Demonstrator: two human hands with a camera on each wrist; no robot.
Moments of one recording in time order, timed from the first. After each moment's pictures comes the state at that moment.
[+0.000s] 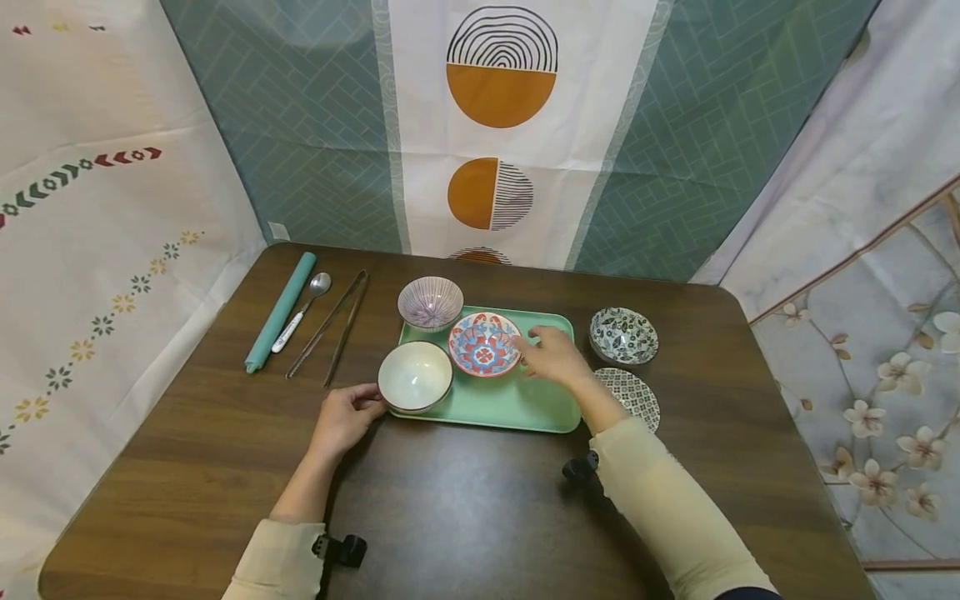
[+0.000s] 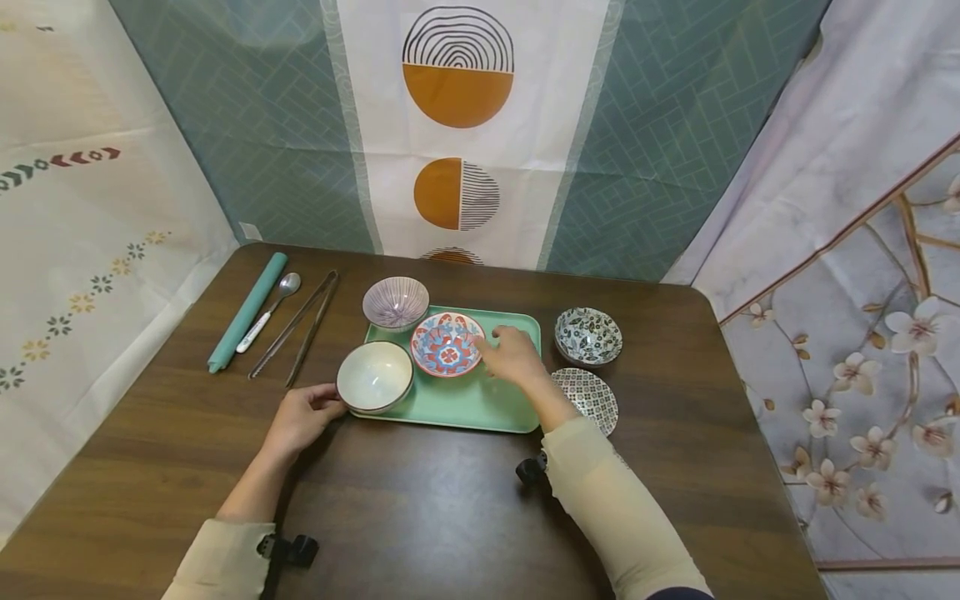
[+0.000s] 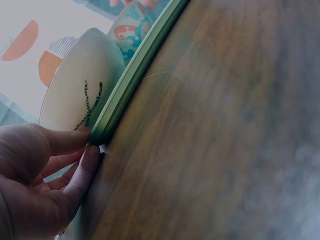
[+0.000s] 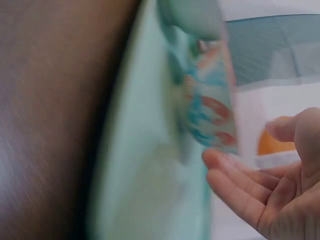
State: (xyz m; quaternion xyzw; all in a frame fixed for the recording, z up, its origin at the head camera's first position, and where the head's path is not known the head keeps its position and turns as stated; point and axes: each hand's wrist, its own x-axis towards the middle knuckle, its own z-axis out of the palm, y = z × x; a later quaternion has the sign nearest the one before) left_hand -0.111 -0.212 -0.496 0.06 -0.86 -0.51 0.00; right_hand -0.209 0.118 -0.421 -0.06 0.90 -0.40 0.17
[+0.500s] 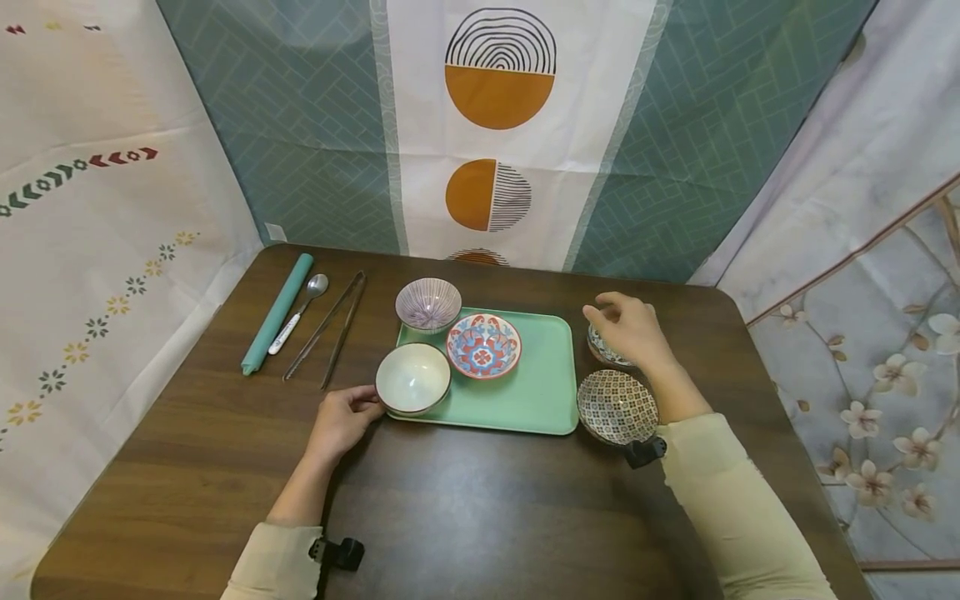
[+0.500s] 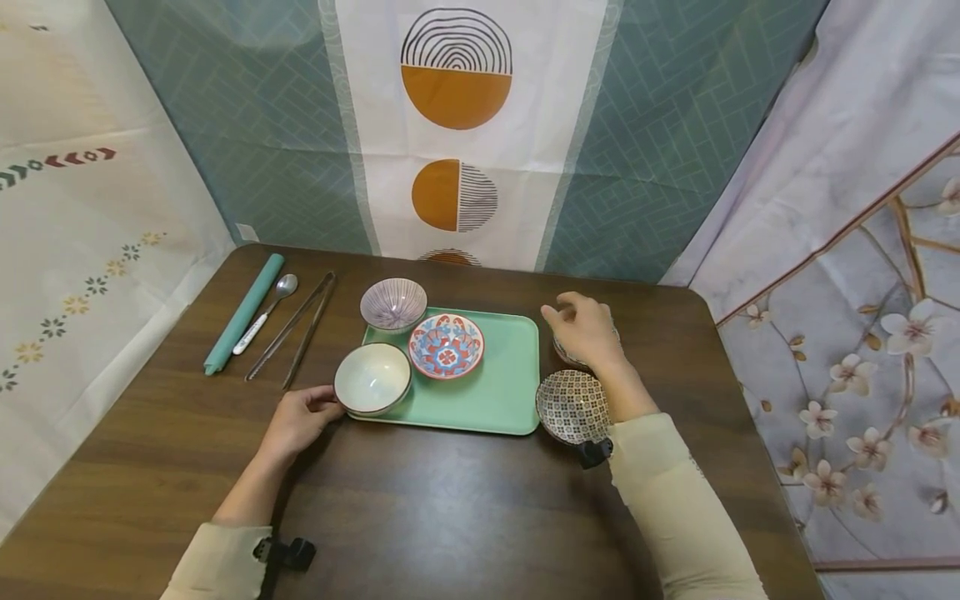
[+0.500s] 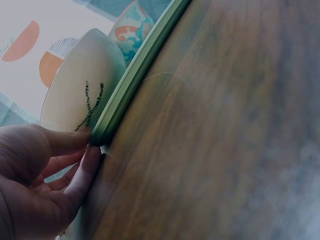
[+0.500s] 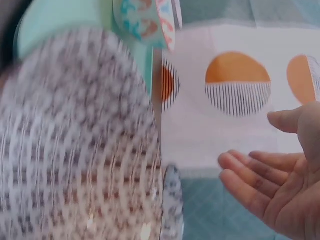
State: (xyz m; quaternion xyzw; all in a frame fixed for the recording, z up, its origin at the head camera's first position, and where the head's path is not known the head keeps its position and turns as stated) left_hand -0.110 -0.212 -0.494 0.06 -0.86 -0.51 0.00; right_hand -0.217 0.213 -0.376 -0.07 0.94 -0.33 0.03
